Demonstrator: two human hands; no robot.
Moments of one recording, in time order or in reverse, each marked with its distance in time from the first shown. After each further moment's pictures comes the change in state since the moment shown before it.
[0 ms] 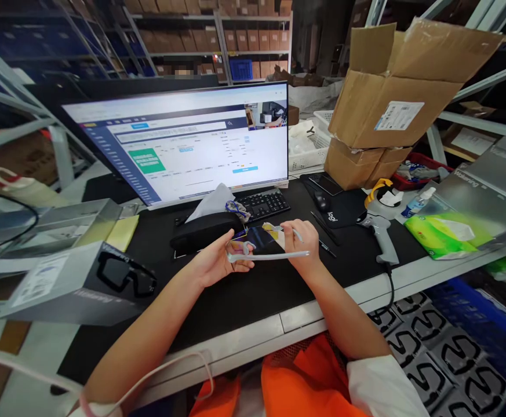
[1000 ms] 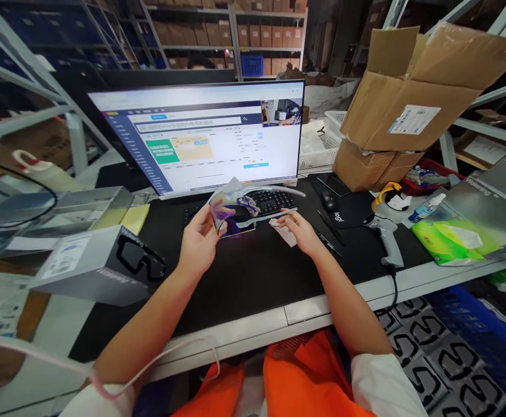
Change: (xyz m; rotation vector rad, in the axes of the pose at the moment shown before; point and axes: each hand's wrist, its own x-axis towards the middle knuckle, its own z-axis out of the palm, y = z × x) left_hand -0.030 0.008 0.000 0.556 0.427 1.017; right_hand 0.004 0.030 0.028 0.394 -0.612 0.531
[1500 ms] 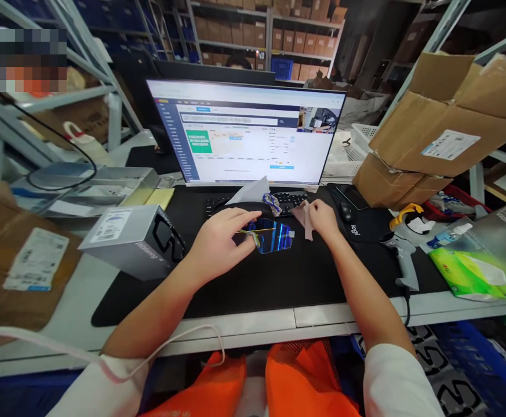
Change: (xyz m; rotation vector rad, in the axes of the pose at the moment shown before) left_hand -0.017 0.055 -0.018 0.831 -0.158 0.456; right_hand 0.067 -0.018 -0.020 -0.487 0.232 0.081
